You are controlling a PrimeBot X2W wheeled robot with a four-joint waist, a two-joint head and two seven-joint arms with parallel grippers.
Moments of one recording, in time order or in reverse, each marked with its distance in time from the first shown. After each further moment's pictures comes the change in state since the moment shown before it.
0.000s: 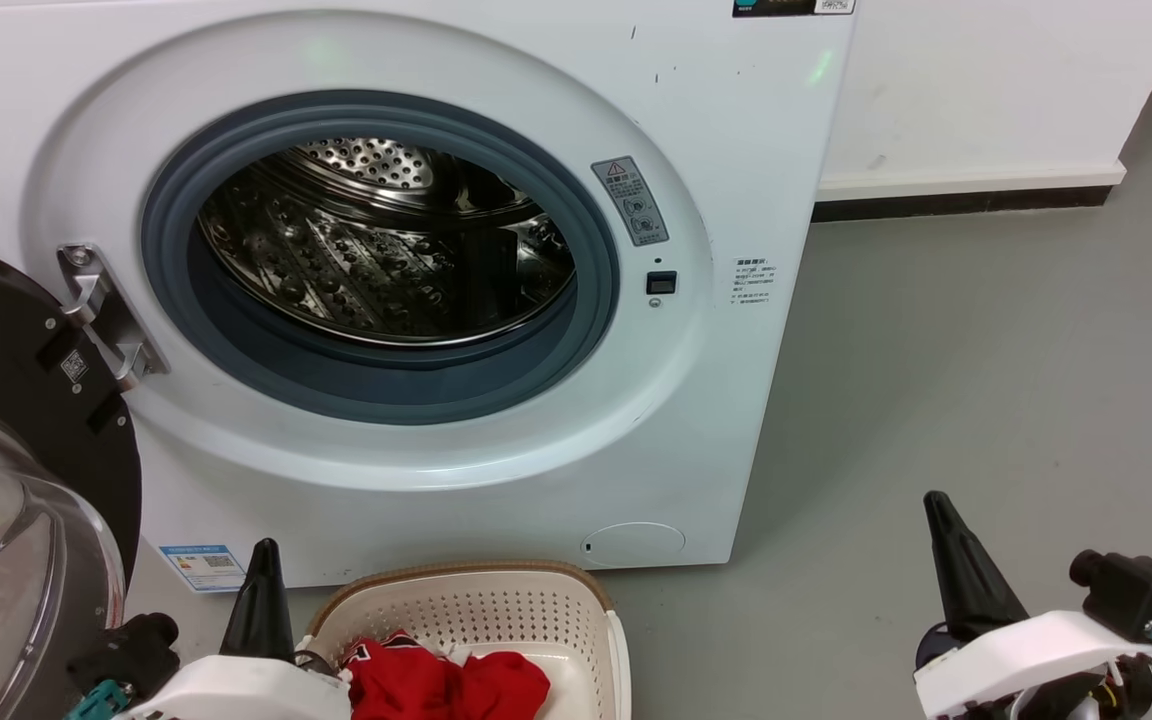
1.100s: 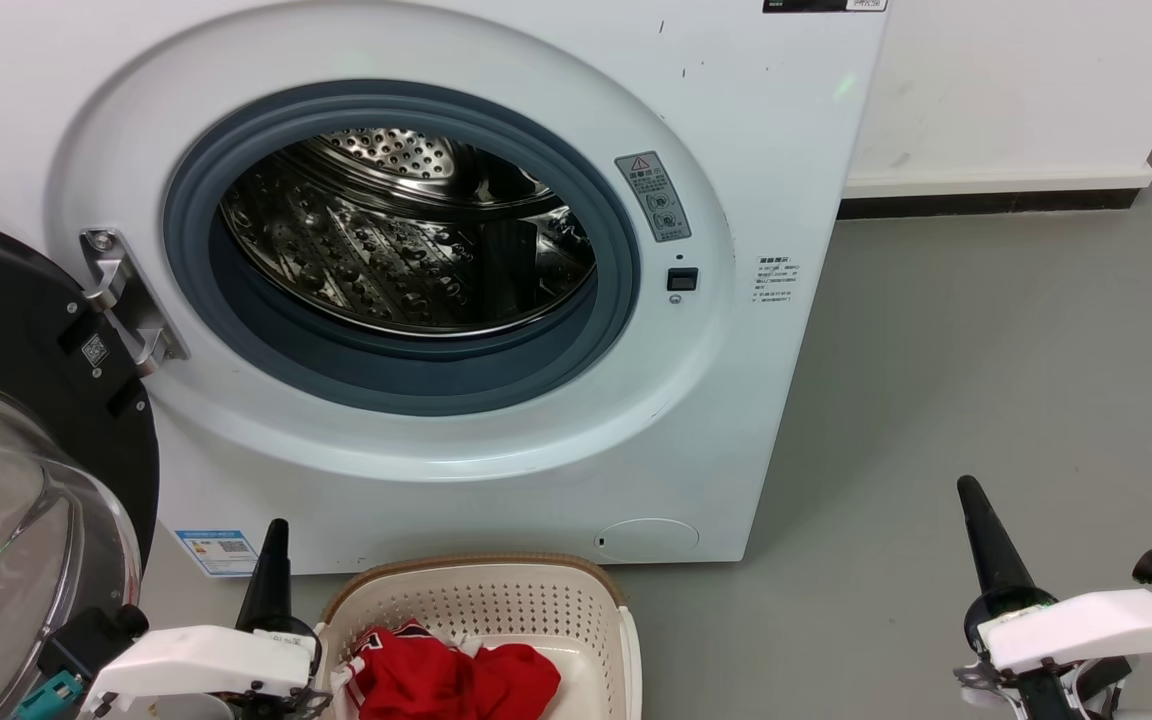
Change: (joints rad) left arm -0.061 -0.002 0.028 0.039 -0.509 -0.051 0.124; right arm -0.046 -0.012 -0.045 0.043 0.545 0.000 0.076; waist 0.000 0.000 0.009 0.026
